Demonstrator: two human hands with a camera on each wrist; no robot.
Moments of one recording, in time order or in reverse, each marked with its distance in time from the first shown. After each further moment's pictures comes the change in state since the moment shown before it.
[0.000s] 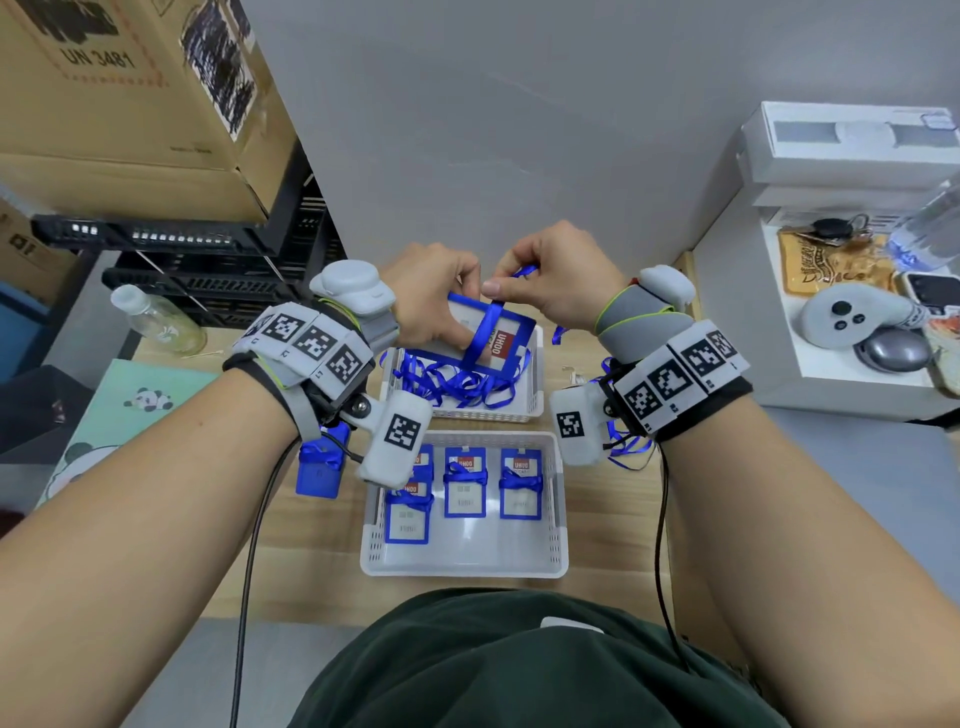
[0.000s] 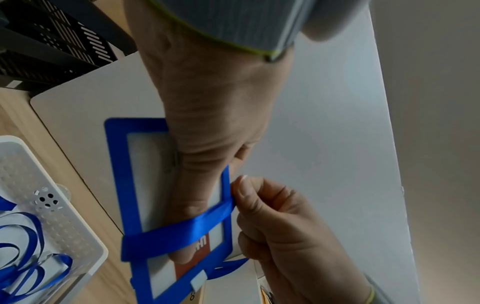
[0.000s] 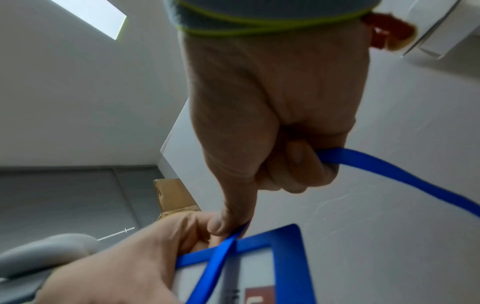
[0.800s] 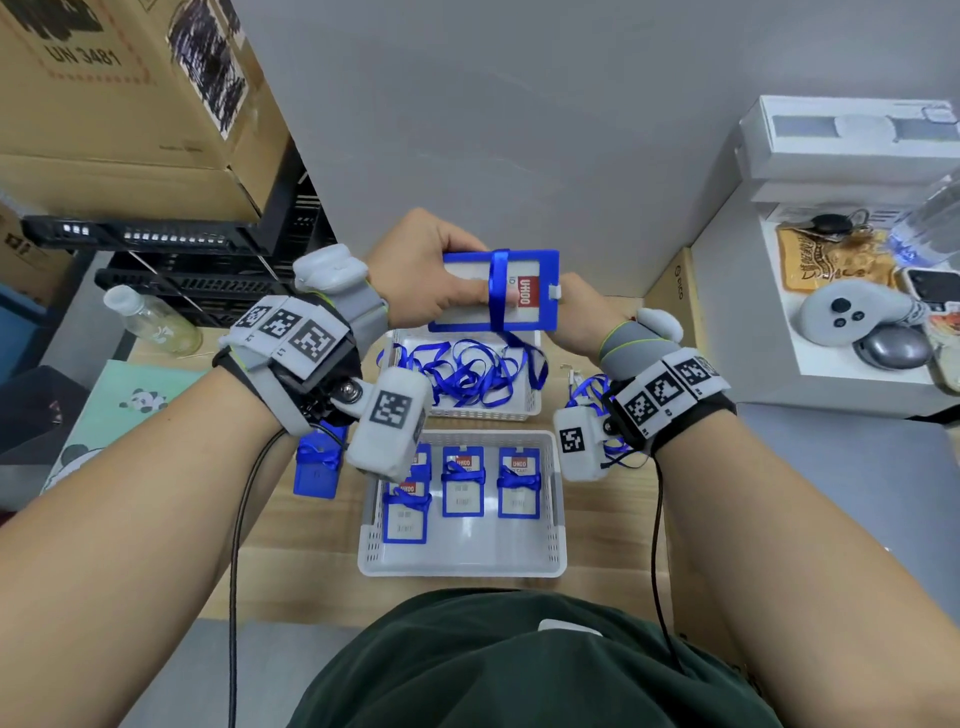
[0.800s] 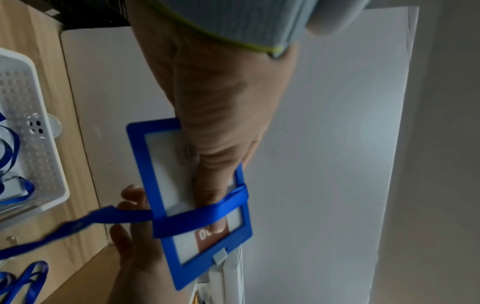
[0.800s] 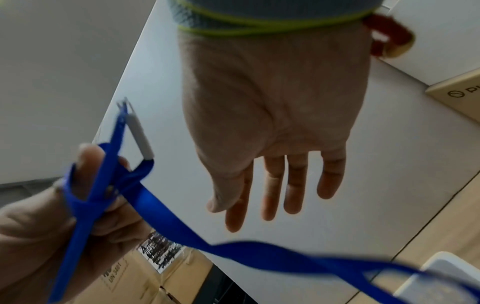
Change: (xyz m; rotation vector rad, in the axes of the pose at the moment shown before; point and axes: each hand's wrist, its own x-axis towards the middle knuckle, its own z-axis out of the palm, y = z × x) left_hand -0.004 0.014 -0.010 -0.499 0.145 -0.020; right_hand -0.004 0.051 0.032 0.161 -0.100 0.155
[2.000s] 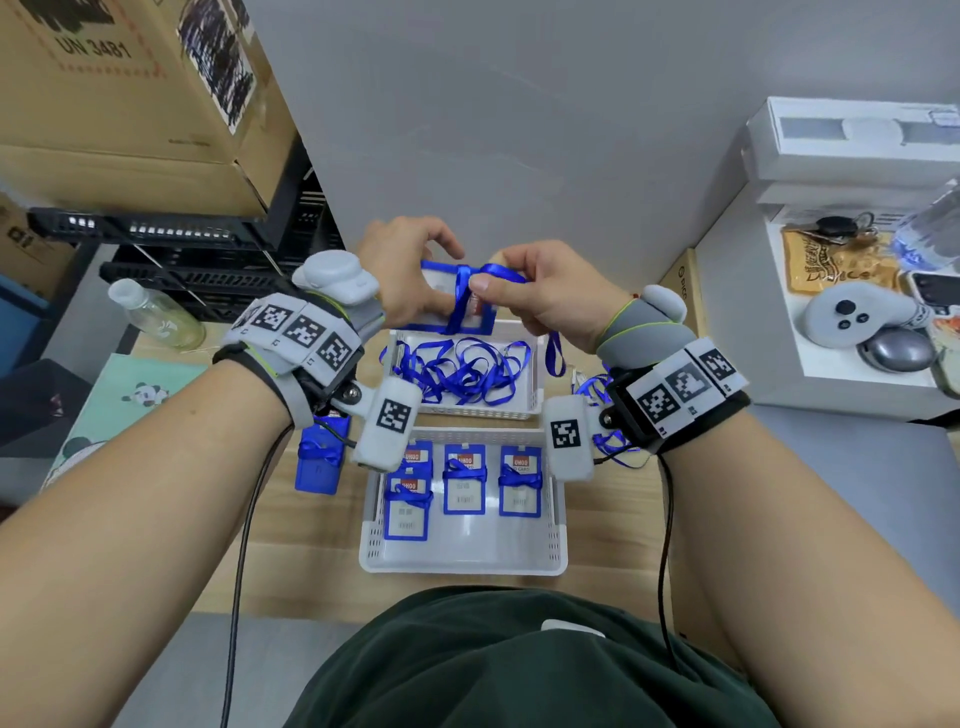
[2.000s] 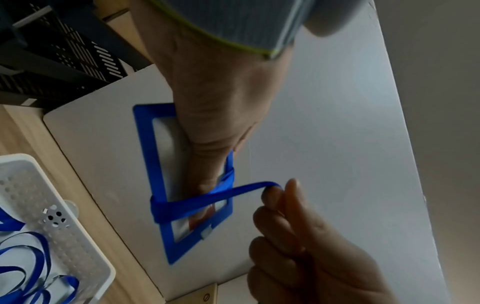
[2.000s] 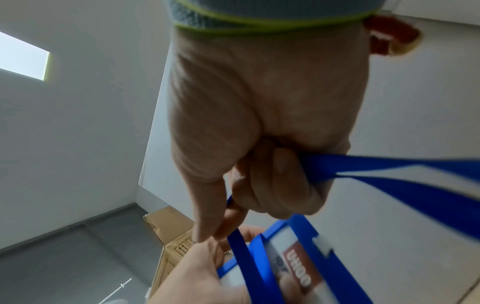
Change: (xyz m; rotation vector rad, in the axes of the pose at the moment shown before) left_hand 0.011 -0.035 -0.008 0.432 0.119 -0.057; right_hand -0.016 -0.052 -0.006 0.418 -0.137 -0.088
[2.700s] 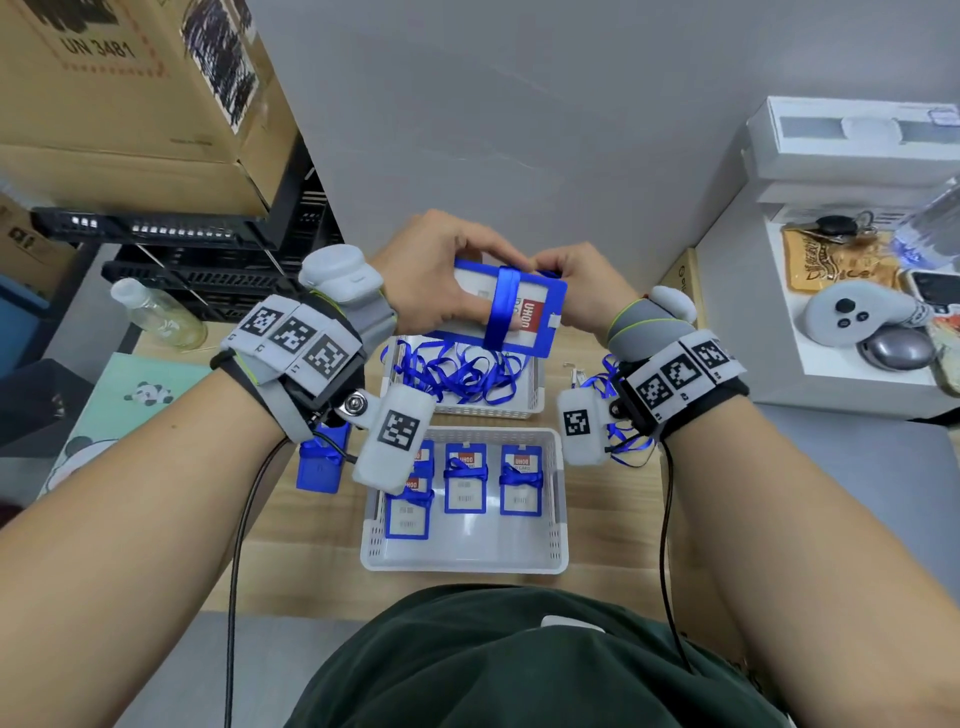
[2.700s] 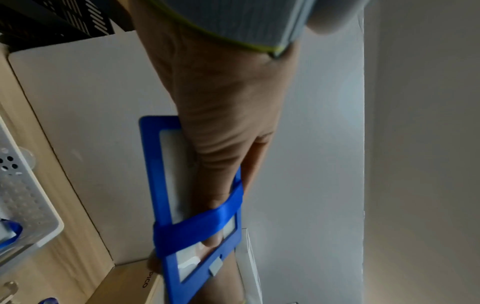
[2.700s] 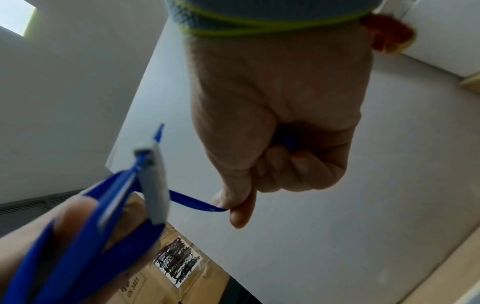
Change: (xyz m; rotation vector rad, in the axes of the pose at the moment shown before) left_hand -0.024 0.034 -0.014 -0.324 -0.144 0.241; right_hand 0.010 0.028 -0.021 -0.320 0.231 0.073
